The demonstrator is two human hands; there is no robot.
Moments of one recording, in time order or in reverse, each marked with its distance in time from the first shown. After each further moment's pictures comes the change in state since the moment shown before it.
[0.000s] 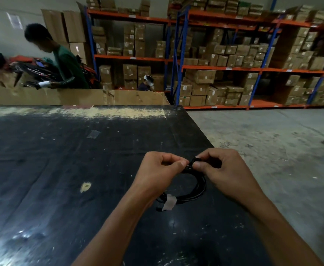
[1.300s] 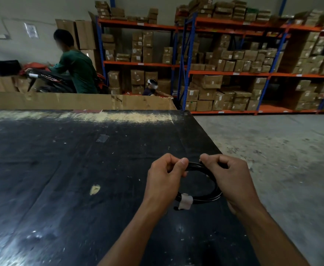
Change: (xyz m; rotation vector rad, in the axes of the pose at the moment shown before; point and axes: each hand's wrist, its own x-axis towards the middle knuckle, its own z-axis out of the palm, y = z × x) left_hand -0.001 -0.018 0.008 -0.084 0.156 0.157; right_hand 0.006 0.013 0.030 0.398 0.194 0.121
